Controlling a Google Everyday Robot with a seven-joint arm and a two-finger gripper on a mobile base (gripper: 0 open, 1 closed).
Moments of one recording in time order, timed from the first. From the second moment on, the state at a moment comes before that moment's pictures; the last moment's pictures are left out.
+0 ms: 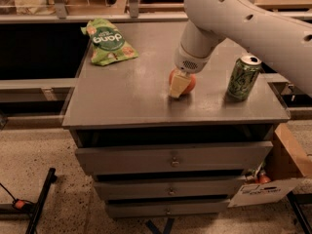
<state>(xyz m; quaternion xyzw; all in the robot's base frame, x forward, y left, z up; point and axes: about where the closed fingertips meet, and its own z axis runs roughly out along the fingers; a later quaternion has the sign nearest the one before) 0.627 -0.074 0.837 -0.61 0.77 -0.01 0.19</state>
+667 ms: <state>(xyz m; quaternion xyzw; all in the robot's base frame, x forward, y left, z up) 0.627 -0.072 0.834 -0.61 0.77 -0.01 0.19</state>
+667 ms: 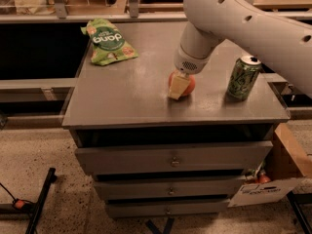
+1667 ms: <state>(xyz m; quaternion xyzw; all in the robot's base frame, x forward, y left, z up) 0.700 -0.041 0.878 -0.60 0.73 0.05 0.32</state>
